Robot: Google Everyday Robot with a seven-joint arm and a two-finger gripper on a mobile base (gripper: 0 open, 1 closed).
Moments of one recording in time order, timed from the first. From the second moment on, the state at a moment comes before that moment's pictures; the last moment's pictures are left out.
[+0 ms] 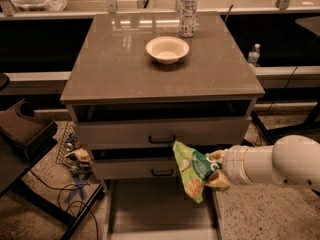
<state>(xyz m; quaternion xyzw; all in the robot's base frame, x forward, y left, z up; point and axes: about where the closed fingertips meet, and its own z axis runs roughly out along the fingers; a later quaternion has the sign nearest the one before) 0.457 -0.139 0.672 -0.63 0.68 0.07 0.36</state>
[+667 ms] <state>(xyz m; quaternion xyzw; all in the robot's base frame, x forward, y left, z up) 0.463 -0.121 0.626 -0.63 0.68 0.10 0.36</state>
